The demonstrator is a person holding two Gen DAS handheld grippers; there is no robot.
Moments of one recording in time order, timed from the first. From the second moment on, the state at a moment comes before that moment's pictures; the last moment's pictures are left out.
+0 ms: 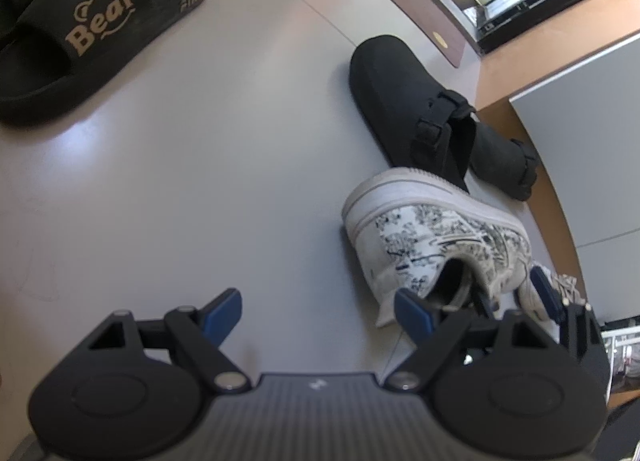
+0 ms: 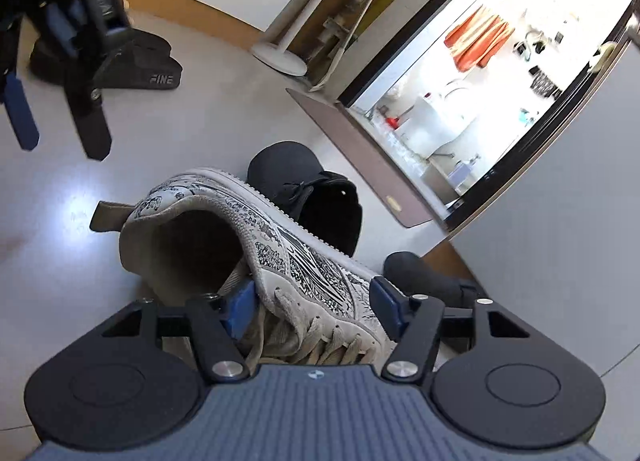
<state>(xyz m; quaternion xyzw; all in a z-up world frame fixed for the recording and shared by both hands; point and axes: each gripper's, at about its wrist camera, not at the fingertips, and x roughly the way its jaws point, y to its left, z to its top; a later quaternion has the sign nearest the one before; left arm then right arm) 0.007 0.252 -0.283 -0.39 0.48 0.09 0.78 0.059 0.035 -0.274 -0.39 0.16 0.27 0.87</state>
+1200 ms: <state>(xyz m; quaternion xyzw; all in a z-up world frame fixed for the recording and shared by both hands) 0.018 0.252 -0.281 -0.37 0.48 0.09 0.79 0.066 0.024 -0.216 -0.29 0.35 0.39 0.80</state>
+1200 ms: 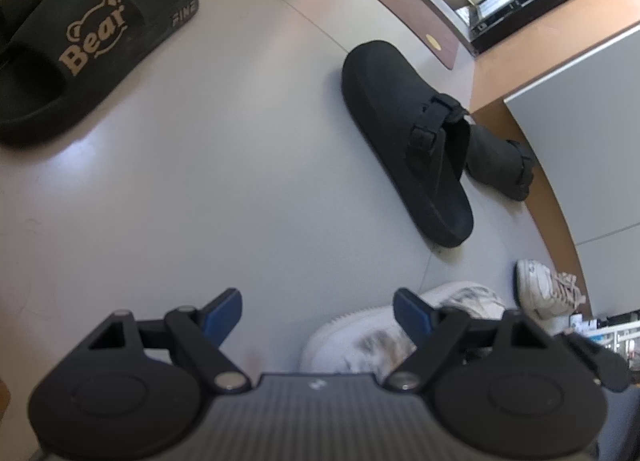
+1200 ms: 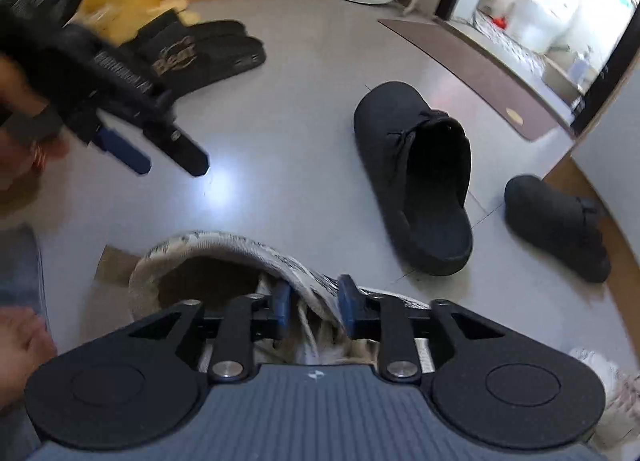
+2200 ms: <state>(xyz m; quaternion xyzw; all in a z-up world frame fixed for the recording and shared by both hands) 0.013 0.253 -0.287 -0.38 0.48 0.10 0.78 0.058 -0.021 -0.249 -0.31 0.31 0.45 0.78</state>
